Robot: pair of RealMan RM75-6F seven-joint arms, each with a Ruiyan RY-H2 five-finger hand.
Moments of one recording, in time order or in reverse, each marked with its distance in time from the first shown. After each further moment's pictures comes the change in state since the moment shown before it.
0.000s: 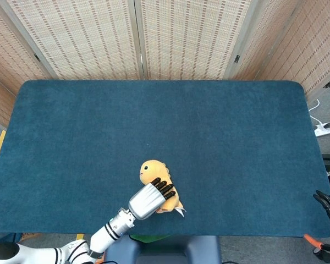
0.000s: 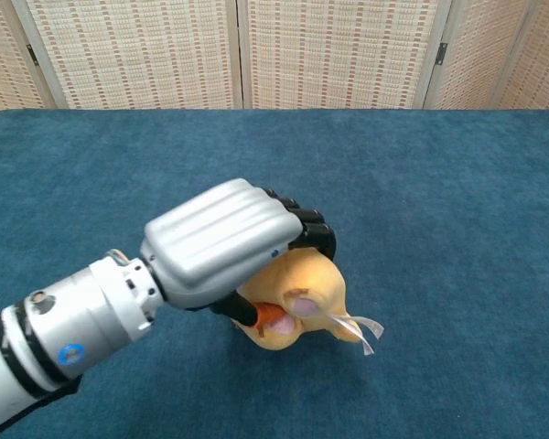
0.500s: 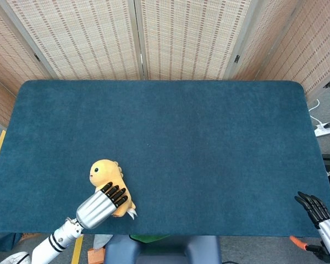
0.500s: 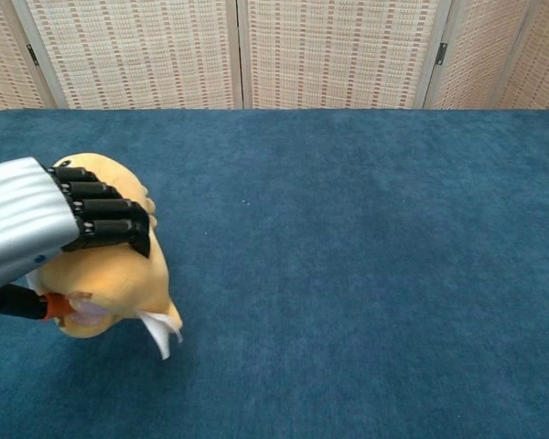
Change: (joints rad) left arm 0.151 0.382 0.195 -0.042 0.165 0.226 -0.016; right arm 0.026 0.032 -0.024 -0.177 -0.081 -0.009 -0.203
